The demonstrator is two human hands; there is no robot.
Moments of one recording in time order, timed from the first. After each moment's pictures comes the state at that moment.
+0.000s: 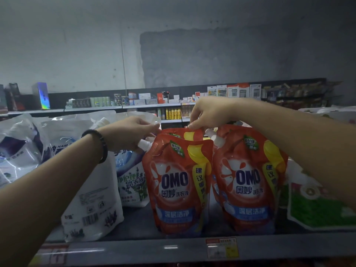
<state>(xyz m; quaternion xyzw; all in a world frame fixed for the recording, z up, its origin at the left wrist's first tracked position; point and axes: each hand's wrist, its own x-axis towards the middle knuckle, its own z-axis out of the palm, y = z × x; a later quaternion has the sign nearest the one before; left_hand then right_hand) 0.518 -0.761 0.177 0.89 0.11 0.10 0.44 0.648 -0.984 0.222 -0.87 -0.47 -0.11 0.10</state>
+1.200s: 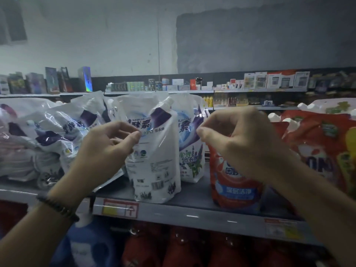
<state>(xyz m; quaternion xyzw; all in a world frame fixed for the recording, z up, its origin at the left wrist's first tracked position) 0.318 -0.705 0.090 0.81 0.14 0.46 0.32 0.467 -0.950 0.123 -0.71 -0.52 -0.19 0.44</state>
